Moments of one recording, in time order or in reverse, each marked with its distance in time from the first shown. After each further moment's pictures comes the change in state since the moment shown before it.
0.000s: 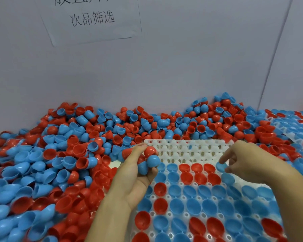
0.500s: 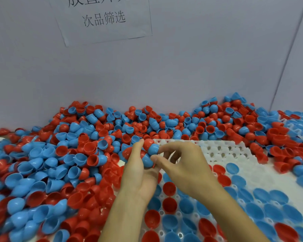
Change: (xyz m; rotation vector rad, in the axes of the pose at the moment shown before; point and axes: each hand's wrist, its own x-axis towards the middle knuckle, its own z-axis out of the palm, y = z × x) left_hand 0.005 -0.001 0.002 -0.215 -0.003 0.063; right_hand -0.028 -0.129 0.054 0.742 0.338 -0.519
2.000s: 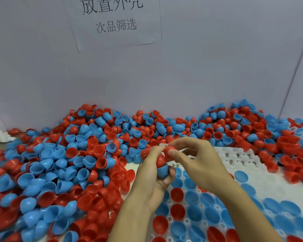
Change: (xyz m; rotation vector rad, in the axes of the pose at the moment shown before) left_hand -0.008 0.003 0.003 0.322 -0.117 0.019; right_hand 0.019 0.008 -0.013 0.136 -0.059 -0.015
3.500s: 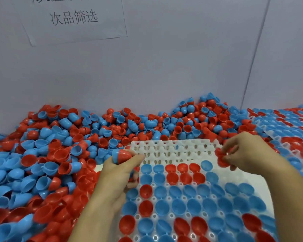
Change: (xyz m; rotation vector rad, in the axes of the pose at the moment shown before) left_hand 0.005 -0.007 -0.007 0.340 0.121 0.097; right_hand -0.027 0.040 -0.147 -0.656 0.010 0.634
